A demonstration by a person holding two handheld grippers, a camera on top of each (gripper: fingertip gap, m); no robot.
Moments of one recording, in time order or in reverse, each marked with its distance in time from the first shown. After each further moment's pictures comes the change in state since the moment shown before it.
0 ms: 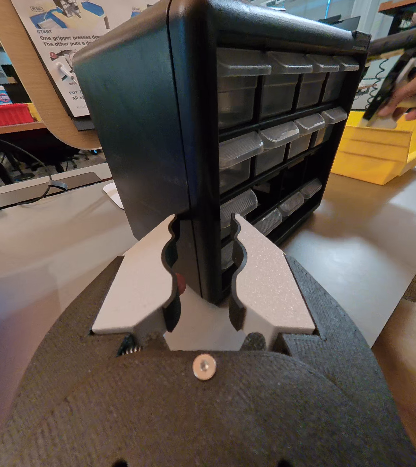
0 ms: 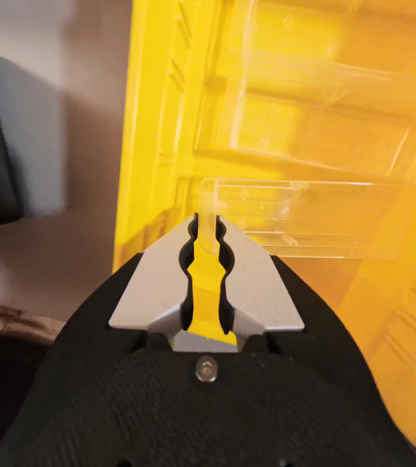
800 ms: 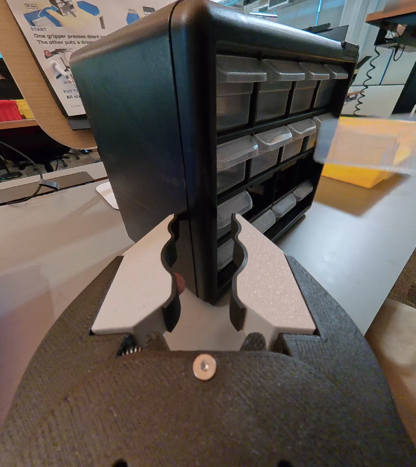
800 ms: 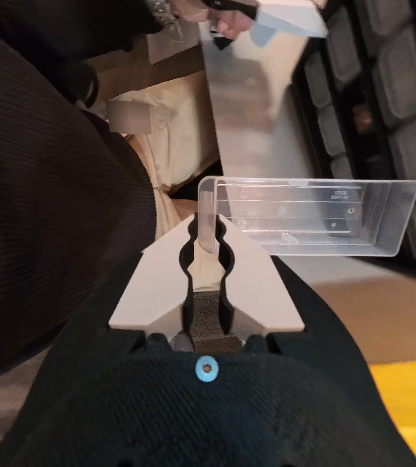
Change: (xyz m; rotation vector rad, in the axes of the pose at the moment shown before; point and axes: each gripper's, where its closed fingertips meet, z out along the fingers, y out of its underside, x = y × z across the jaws) left arm 0.003 -0.002 -0.003 0.006 0.029 -0.023; right arm -0.352 0.140 -0.096 0.026 -0.434 -1.128
